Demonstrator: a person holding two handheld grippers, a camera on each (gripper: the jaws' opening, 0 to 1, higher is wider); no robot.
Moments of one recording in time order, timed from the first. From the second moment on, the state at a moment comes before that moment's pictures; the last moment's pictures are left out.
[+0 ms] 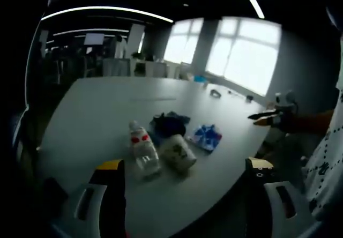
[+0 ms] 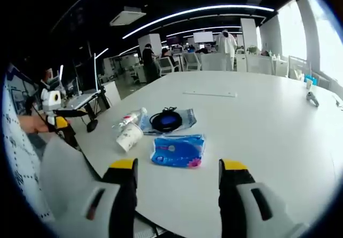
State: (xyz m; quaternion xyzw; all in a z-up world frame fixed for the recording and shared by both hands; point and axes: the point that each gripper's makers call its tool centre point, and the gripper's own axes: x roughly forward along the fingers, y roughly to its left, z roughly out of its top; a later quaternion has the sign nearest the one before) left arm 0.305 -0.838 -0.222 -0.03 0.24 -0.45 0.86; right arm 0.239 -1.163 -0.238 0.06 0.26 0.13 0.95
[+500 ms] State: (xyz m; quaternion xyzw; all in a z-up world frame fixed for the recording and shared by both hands) left arm 0.309 -0.841 -0.216 -0.02 0.24 -0.46 0.86; right arm 0.245 -1.164 -0.234 0.05 0.26 0.14 0.96
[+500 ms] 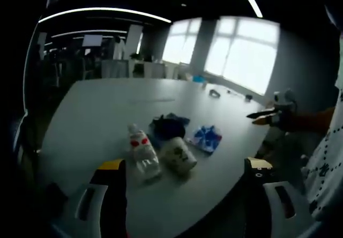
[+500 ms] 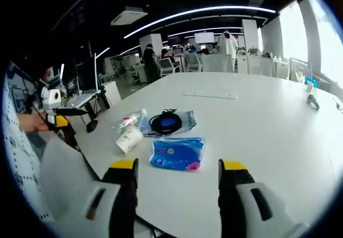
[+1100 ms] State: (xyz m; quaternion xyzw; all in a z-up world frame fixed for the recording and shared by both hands) left arm 0.323 -0.856 -0.204 -0.01 0.22 -0.47 0.85; right arm 0.253 -1.169 -0.229 0.05 0.25 0.14 0.96
